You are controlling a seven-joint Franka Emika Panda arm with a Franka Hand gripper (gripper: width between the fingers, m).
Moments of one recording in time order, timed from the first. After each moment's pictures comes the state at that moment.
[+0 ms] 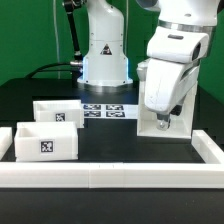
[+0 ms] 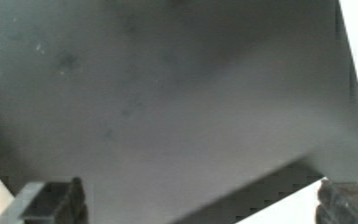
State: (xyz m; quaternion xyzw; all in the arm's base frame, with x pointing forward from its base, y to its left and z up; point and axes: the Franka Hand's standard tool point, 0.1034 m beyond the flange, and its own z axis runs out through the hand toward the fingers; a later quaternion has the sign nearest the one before) arm 0.559 0.085 0.064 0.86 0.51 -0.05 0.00
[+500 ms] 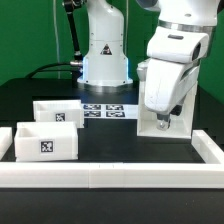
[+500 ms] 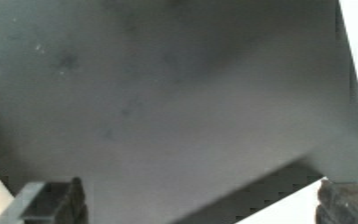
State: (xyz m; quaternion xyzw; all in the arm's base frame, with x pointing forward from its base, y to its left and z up) arm 0.559 0.085 0.064 0.86 0.51 -0.05 0.00
